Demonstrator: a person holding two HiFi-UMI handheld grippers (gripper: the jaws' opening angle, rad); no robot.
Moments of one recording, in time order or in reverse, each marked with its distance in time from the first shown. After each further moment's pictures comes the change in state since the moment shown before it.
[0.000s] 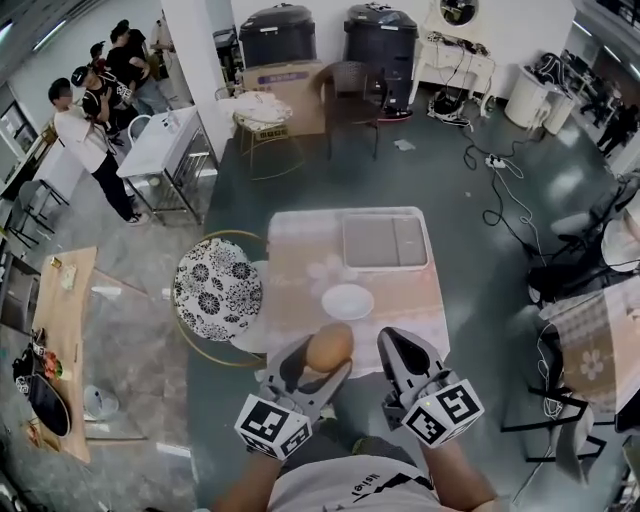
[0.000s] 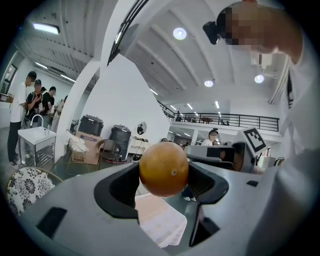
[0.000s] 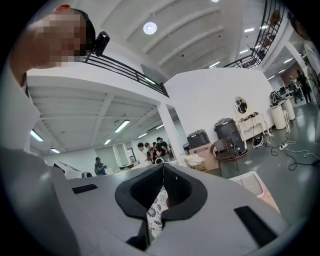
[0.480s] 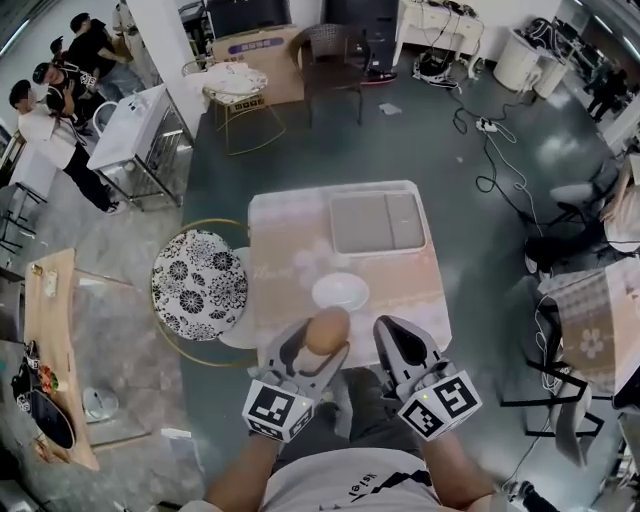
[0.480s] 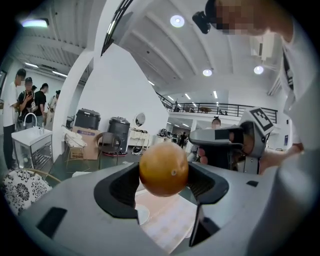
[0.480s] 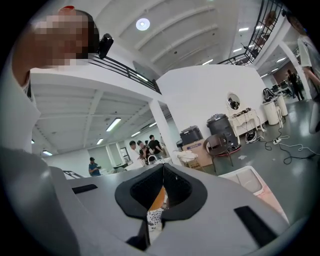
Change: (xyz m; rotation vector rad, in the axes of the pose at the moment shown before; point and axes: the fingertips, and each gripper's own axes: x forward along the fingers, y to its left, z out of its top) left arm 0.074 0.051 -0.051 0.046 0.111 -0.021; right arm 0.042 -0.059 -0.024 0.042 0.026 -0.073
